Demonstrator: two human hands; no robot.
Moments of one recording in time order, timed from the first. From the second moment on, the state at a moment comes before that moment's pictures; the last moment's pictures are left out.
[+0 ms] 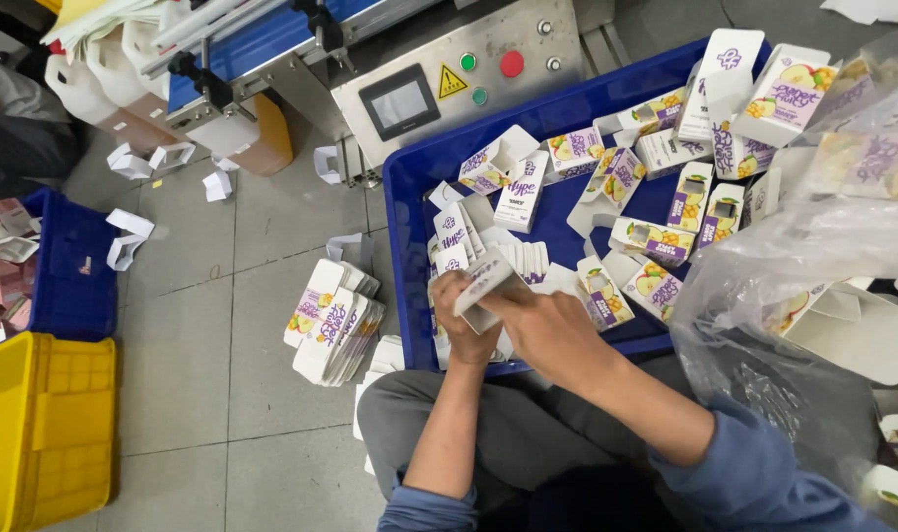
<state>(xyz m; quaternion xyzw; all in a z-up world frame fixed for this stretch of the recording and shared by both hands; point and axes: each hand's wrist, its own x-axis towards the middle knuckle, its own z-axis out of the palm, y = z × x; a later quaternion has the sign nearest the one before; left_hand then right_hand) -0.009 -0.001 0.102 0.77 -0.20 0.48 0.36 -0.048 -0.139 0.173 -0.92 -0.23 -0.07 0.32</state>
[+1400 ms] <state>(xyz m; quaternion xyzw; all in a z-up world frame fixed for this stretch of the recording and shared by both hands) -0.010 -0.014 0.126 0.82 -0.10 0.24 0.51 0.101 -0.276 0.013 -0.98 0.13 0.04 0.15</state>
